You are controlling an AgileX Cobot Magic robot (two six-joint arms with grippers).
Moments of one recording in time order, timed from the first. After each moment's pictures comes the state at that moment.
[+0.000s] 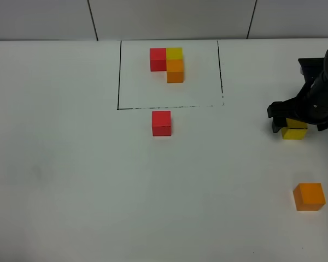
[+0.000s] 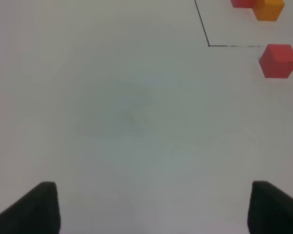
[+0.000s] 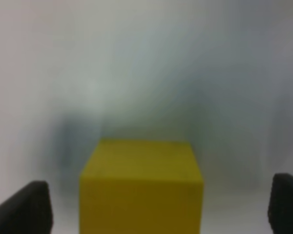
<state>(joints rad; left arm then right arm) -0.01 0.00 -0.51 -0.08 1.06 -0.02 -0.05 2.01 -1.22 0.01 0.63 0.04</state>
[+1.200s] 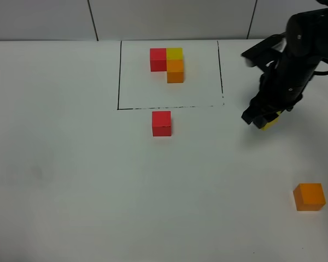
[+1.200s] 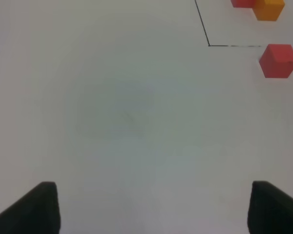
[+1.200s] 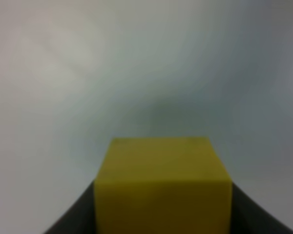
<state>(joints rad) -0.01 0.00 -0.51 -0.08 1.06 -0.02 0.16 2.00 -1.43 0.03 0.95 -0.48</state>
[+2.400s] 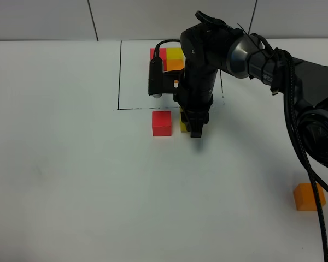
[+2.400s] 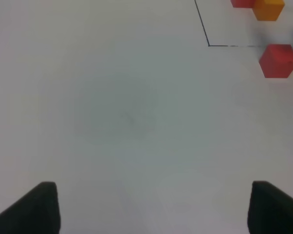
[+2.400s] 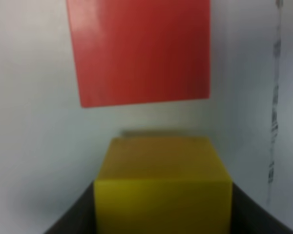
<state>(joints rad) -0.01 0.00 -0.51 -0.08 1.06 -0.02 0.42 2.36 -1.92 0.00 1.07 -0.99</state>
